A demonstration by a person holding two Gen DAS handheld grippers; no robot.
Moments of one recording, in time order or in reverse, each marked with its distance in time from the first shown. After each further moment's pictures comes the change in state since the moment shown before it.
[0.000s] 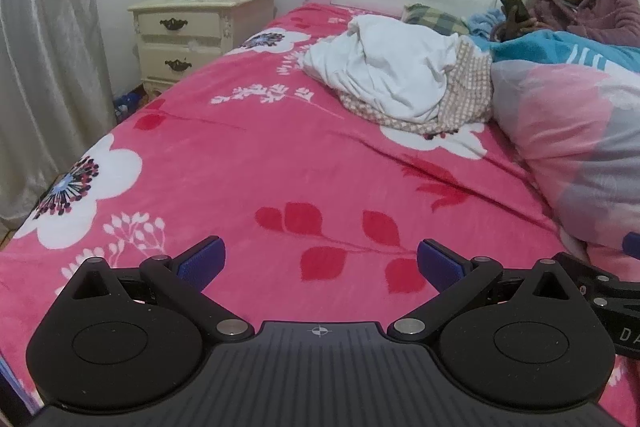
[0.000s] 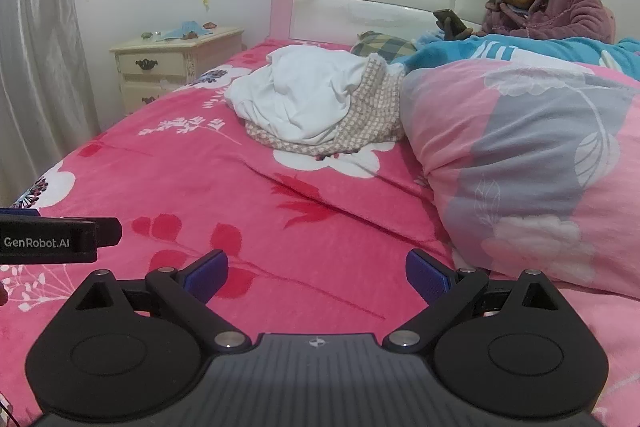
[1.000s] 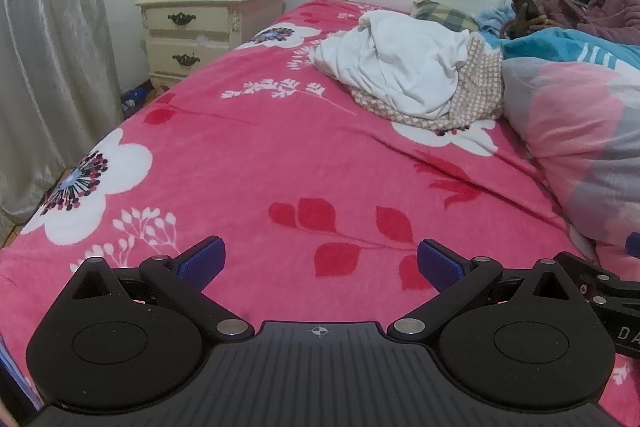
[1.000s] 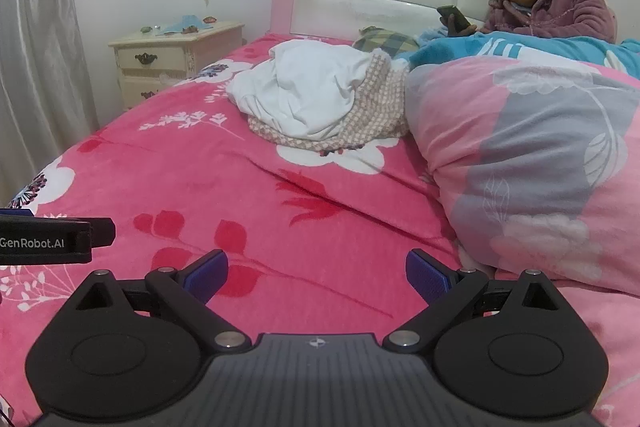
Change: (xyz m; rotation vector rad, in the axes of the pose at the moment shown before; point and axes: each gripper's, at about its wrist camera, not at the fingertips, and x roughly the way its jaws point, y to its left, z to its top) left arm 0.001 0.008 0.001 -0.006 0.017 0.012; right arm 0.004 0.009 0.000 -0.006 0.015 -0.007
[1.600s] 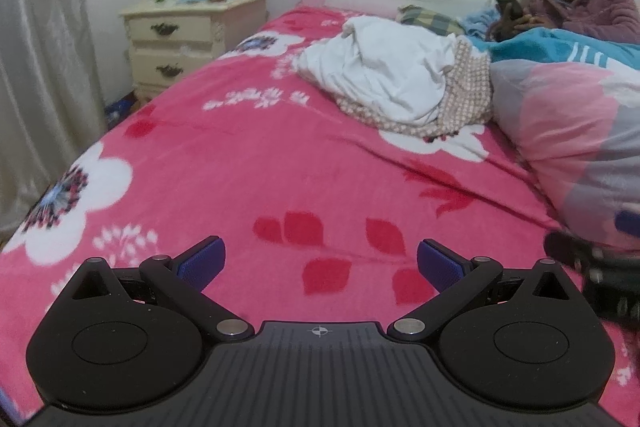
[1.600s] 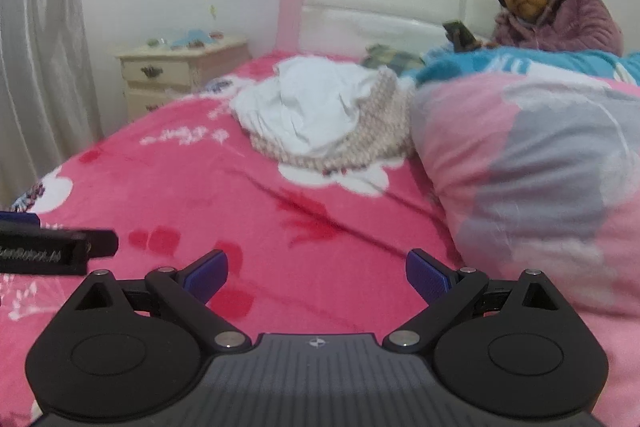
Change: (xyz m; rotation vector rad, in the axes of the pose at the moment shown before) left arm 0.022 0.002 0.007 0.038 -0.052 -0.044; right arm 0.026 -0.008 0.008 -0.011 -0.085 0.041
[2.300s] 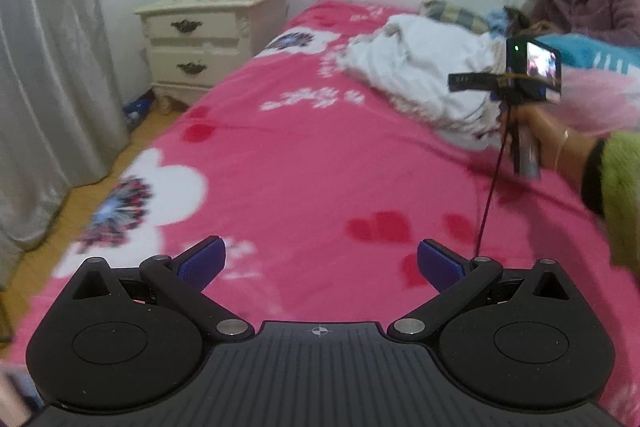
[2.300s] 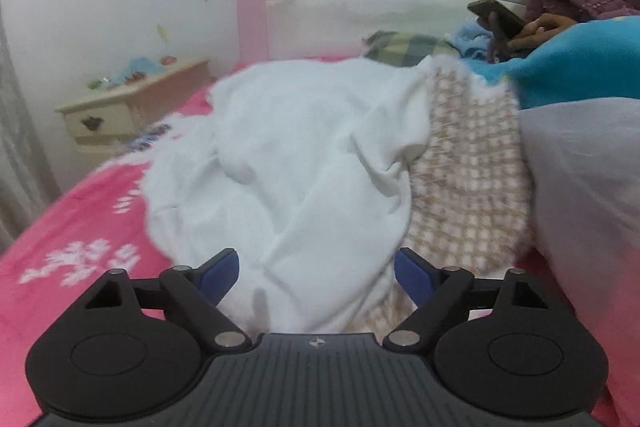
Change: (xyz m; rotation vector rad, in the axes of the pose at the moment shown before) left arm -0.031 0.093 0.011 0.033 0.068 0.049; right arm 0.339 -0.018 0.114 0.152 0.017 -0.013
